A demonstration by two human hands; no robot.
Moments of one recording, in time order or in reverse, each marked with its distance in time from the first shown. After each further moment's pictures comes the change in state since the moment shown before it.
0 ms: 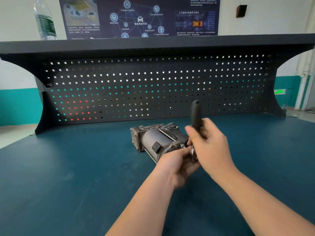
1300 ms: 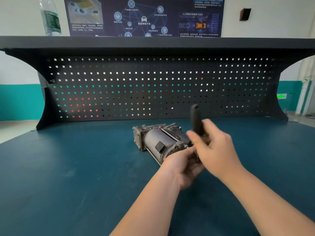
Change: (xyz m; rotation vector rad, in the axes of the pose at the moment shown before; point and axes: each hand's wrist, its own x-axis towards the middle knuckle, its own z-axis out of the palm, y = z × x) left_hand 0.001 -0.001 0.001 -0.046 -0.052 -0.039; right_hand 0.002 0.001 -0.006 -0.235 -0.078 -0.184
